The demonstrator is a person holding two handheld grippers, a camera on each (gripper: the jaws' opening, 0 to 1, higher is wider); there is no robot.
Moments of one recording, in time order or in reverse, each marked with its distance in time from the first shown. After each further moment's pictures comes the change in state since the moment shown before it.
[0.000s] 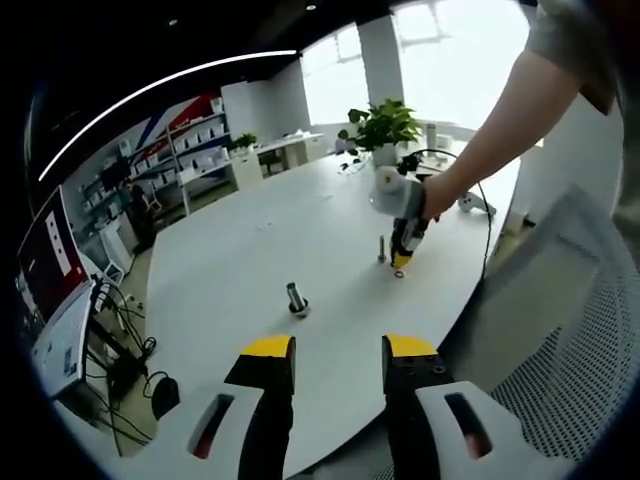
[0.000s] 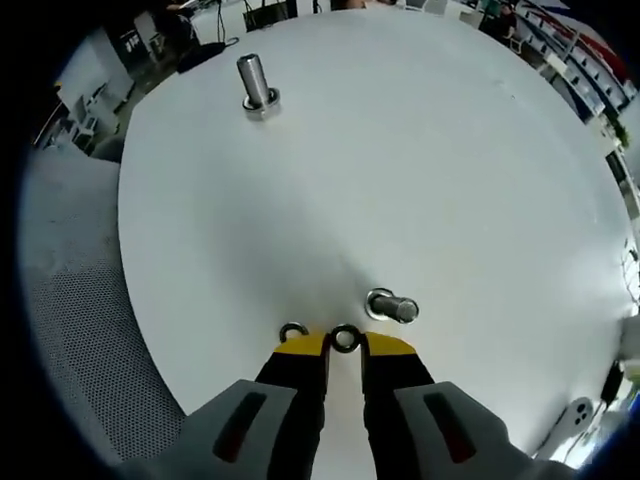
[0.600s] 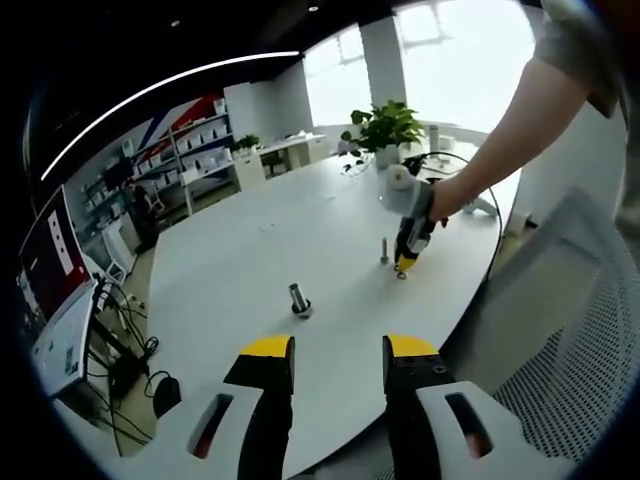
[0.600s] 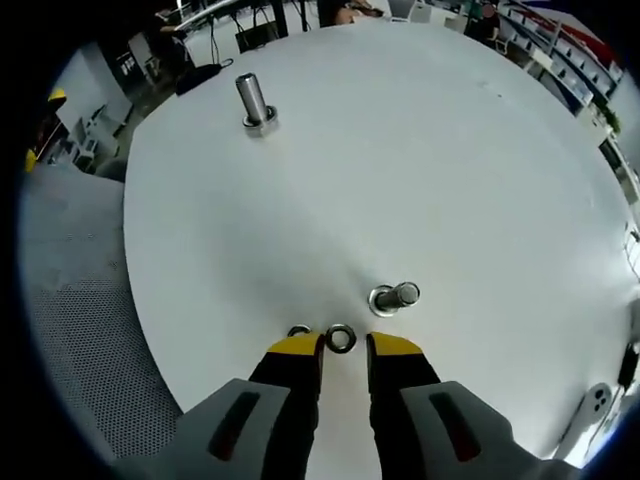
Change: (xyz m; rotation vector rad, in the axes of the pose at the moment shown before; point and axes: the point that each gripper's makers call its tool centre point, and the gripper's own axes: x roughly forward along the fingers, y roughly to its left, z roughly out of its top) left arm -0.001 0.002 0.001 -0.002 -0.005 0.008; right arm -0.003 0.003 -0.001 0.061 -0.113 0.009
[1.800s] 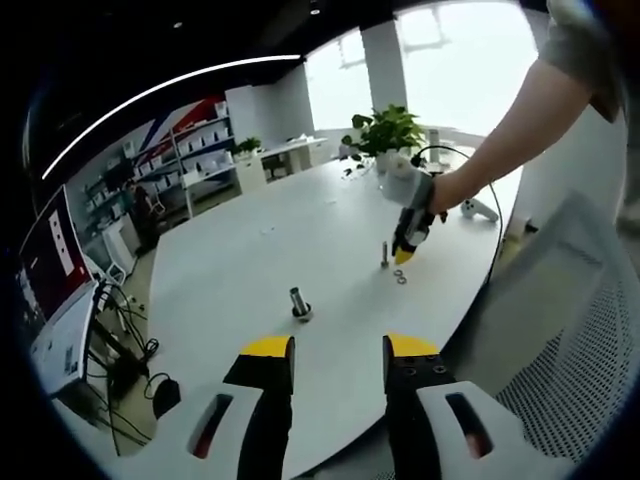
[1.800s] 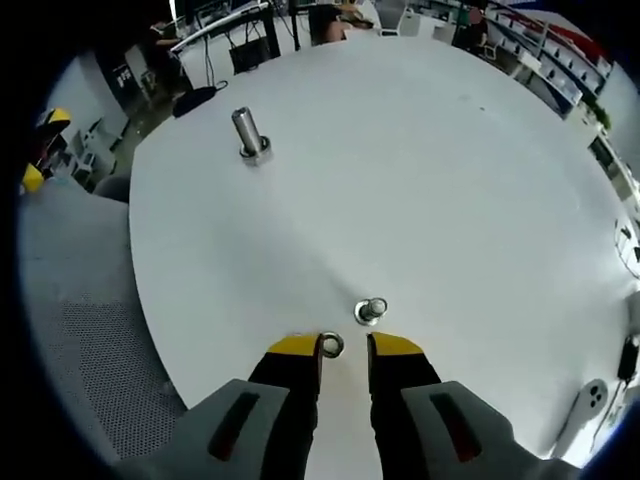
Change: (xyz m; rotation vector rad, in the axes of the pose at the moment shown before) left arm -0.001 0.002 0.003 -0.005 -0.016 0.005; right arm -0.018 -0.005 0.013 0.041 -0.069 -0.006
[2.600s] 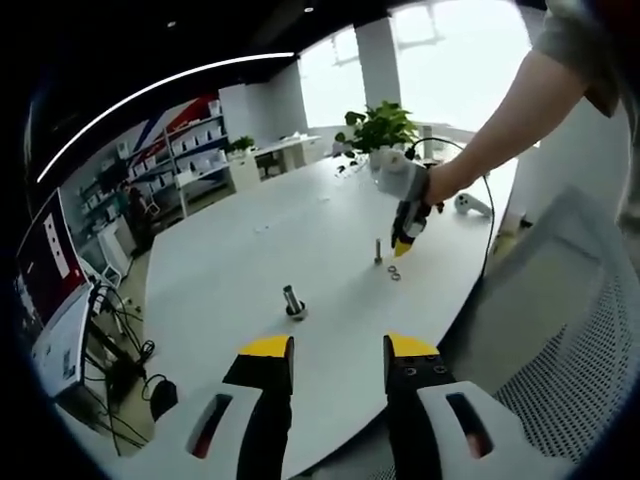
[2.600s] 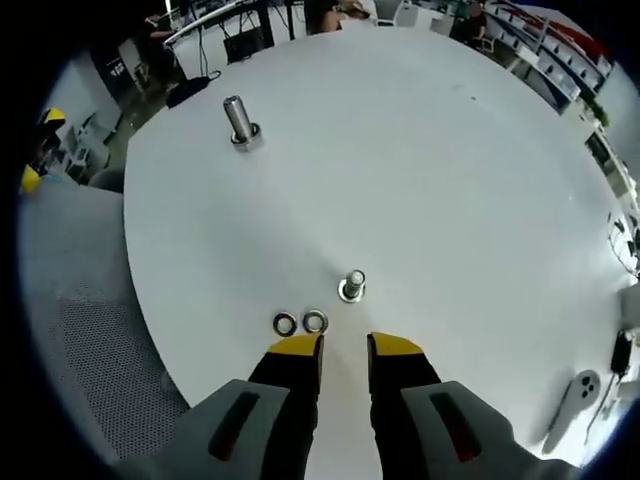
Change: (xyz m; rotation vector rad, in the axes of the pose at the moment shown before) left arm 0.001 -0.007 -0.002 0.019 0.006 -0.025; right arm -0.010 -0.013 -0.015 0.011 0.050 -0.035
